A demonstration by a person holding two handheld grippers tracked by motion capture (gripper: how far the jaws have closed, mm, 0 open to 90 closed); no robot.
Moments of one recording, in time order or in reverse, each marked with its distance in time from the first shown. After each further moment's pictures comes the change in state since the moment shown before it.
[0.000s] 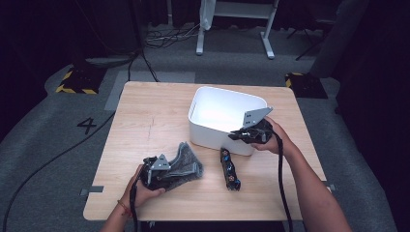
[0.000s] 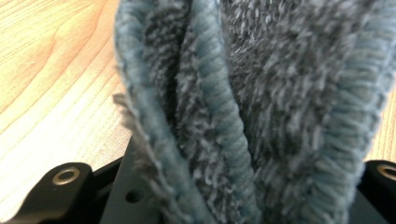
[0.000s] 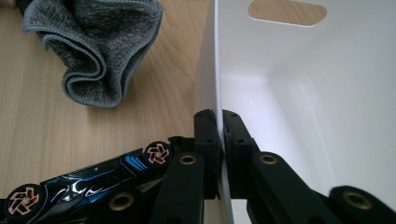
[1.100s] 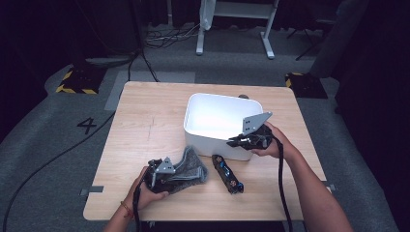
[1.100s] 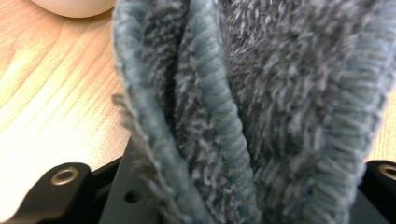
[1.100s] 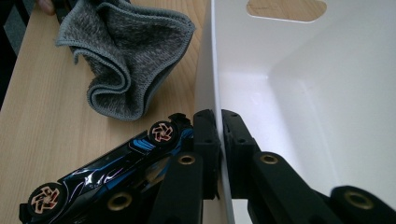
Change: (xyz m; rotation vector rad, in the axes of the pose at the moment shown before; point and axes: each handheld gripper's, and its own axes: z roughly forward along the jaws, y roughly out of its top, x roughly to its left) left arm -0.013 0.005 0.006 0.012 -0.039 0.026; right arm 0.016 0.002 -0.003 -0.006 0.079 -0.042
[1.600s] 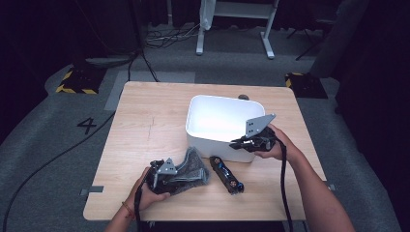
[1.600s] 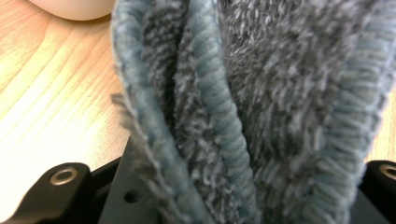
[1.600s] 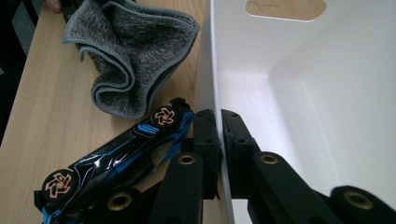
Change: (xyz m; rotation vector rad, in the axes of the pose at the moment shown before) left arm -0.004 0.002 0.003 0.003 -0.018 0.003; right arm 0.005 -0.006 -0.007 0.000 0.008 0.002
